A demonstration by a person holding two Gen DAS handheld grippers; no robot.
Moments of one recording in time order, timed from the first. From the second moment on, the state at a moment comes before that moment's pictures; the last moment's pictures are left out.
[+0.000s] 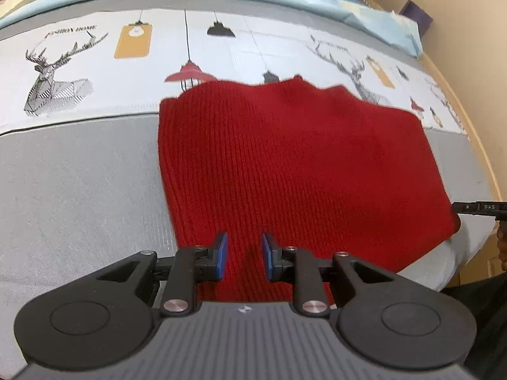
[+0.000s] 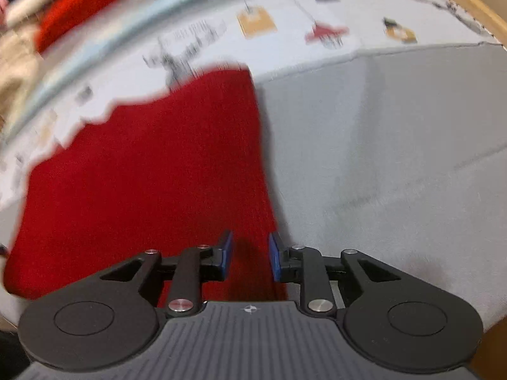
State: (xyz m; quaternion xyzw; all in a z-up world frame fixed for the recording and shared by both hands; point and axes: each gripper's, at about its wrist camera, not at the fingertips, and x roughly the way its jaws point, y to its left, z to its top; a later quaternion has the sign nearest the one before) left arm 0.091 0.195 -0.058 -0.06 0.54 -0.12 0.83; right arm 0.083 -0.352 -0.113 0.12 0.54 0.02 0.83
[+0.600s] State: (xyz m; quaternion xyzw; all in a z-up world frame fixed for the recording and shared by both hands) left arm 0.091 0.183 -0.090 0.01 0.60 -0.11 0.79; right arm 0.084 -0.345 -0.118 0.10 0.56 0.00 0.82
